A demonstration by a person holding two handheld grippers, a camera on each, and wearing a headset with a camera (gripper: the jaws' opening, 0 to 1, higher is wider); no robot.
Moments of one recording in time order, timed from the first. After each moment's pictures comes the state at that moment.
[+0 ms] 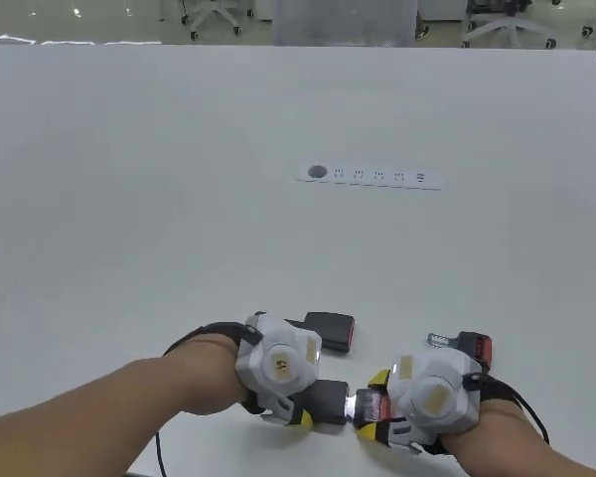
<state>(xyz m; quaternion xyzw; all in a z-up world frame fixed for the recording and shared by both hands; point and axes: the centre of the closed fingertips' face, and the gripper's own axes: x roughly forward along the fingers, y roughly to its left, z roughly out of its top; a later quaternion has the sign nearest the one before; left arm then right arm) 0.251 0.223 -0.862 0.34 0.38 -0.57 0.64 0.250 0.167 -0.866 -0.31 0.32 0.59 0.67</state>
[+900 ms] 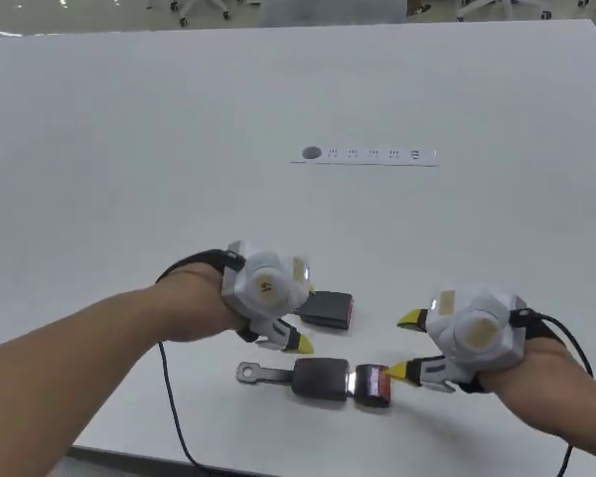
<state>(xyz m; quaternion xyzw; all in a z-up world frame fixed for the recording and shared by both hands) 0.318 0.228 -0.803 0.38 0.32 -0.54 0.67 0.296 0.127 -0.819 -0.30 0.29 0.56 0.72</state>
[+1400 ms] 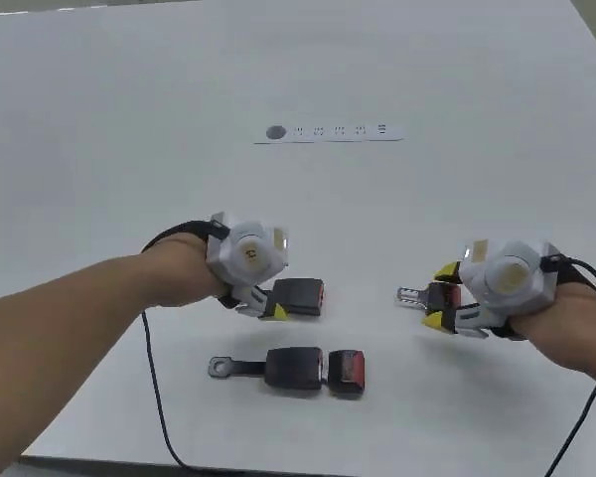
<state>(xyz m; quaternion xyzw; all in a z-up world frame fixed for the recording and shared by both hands) 0.356 0.230 -0.839 0.39 0.36 -0.55 0.65 0.351 0.037 -0.840 -0.31 0.33 0.50 0.74</state>
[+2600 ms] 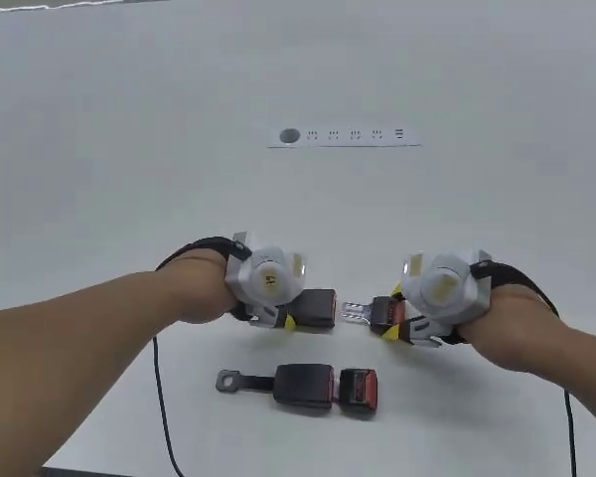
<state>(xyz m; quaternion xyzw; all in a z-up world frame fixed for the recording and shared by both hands) 0.356 0.237 -0.859 0.43 0.36 -0.55 0.62 0.348 0.132 -0.858 -0.34 0.33 0.57 0.68</state>
